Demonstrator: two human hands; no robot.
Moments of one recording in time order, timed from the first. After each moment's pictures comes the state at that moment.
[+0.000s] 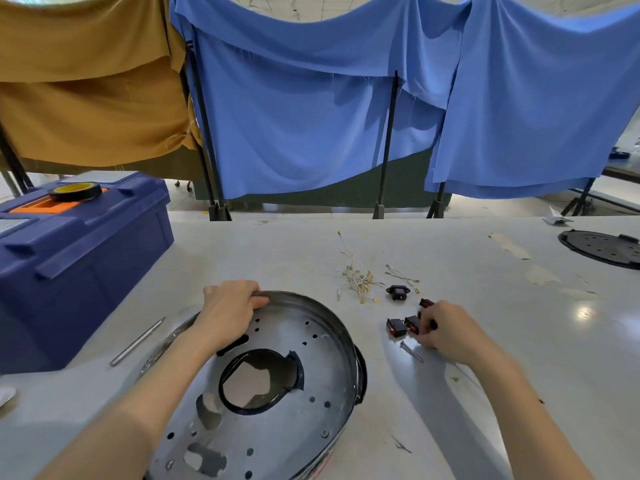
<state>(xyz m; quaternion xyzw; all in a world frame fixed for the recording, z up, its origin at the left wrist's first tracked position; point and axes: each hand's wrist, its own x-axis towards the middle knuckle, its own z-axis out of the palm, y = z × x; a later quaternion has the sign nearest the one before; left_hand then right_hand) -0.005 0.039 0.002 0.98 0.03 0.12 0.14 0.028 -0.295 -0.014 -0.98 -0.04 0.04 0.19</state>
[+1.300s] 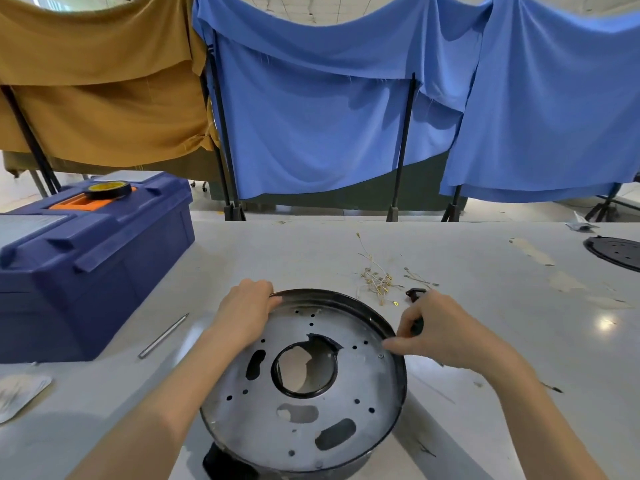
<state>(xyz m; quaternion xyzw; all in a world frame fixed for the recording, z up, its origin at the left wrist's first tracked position) -0.022 0.038 0.012 0.99 0.06 0.08 0.09 -0.014 -0.246 0.030 -0.94 -0.19 0.03 0.29</state>
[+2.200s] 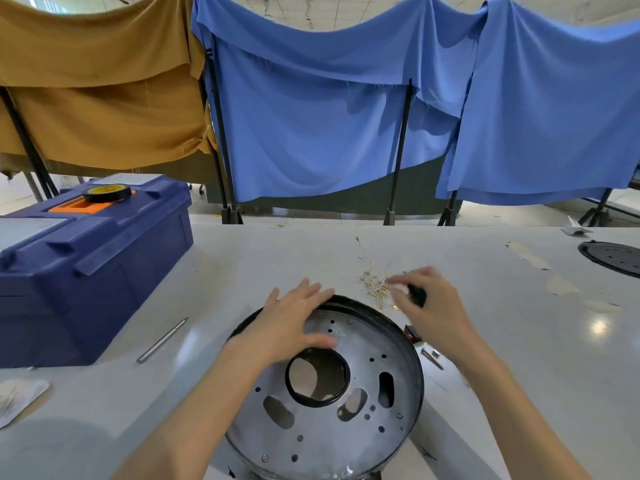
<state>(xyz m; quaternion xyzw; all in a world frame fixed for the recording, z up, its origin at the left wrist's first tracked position) -0.026 0.002 0.010 0.98 -0.12 0.01 0.13 0.005 -0.232 0.015 -0.87 -0.17 -0.16 0.44</state>
